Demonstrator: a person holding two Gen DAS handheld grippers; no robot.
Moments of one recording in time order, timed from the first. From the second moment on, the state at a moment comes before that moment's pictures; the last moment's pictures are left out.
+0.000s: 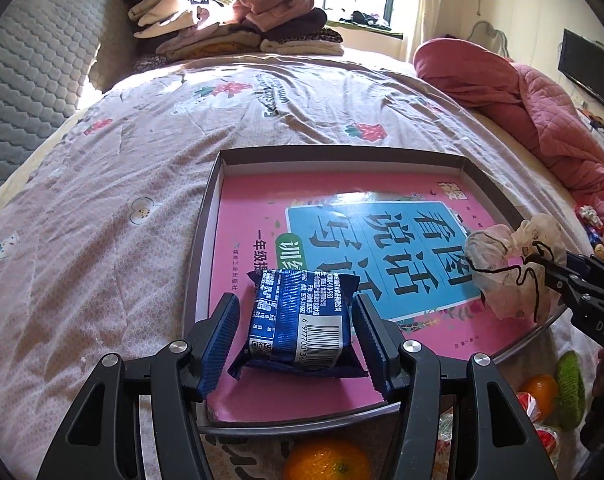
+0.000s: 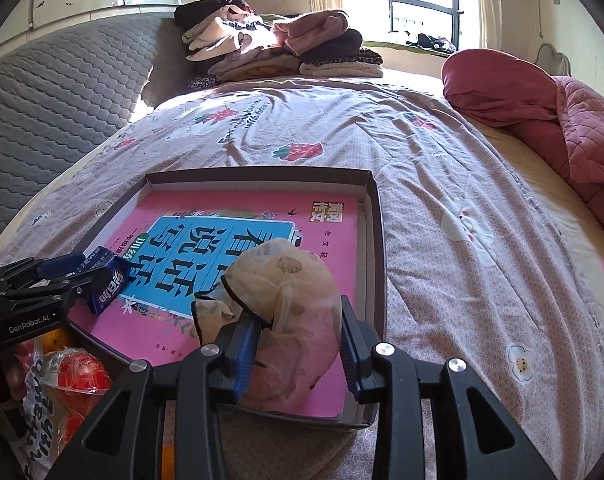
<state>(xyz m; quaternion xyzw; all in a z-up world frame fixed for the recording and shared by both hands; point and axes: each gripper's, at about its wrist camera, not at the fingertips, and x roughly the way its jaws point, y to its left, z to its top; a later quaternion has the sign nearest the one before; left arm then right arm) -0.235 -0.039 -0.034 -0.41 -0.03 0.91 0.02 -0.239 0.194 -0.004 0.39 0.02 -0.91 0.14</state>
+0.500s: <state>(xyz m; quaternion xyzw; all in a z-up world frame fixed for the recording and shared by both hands) -0.230 -0.032 -0.026 -0.41 -0.03 0.91 0.03 -0.238 0.196 0.006 0.40 0.03 -0.91 0.14</state>
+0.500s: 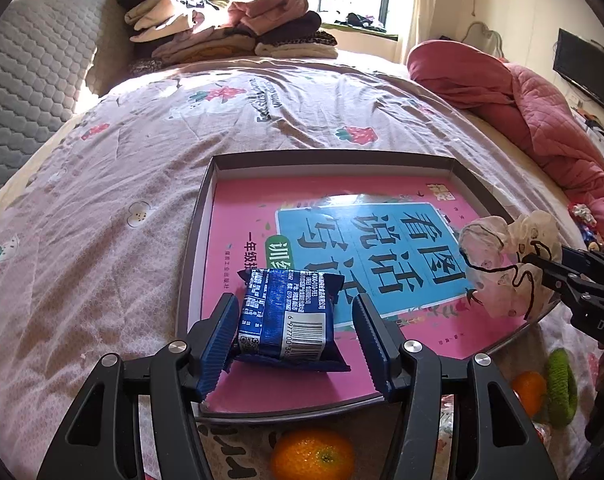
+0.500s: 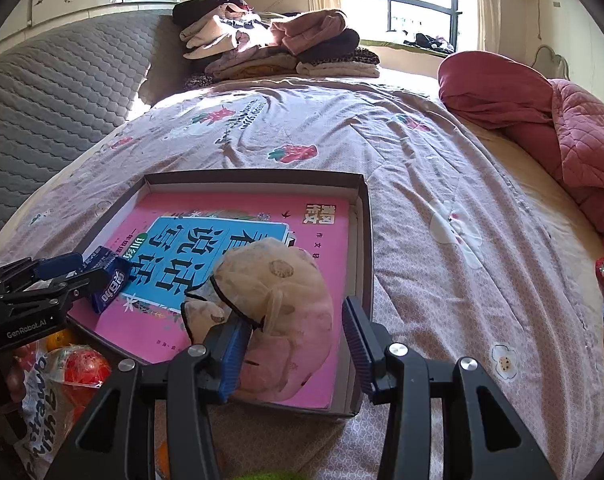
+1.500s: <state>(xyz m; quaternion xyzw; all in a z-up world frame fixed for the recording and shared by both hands) -0.219 -0.026 -0.012 -0.40 -0.03 0.92 0.04 -0.233 0.205 0.031 0.33 0.01 -0.93 0.14</state>
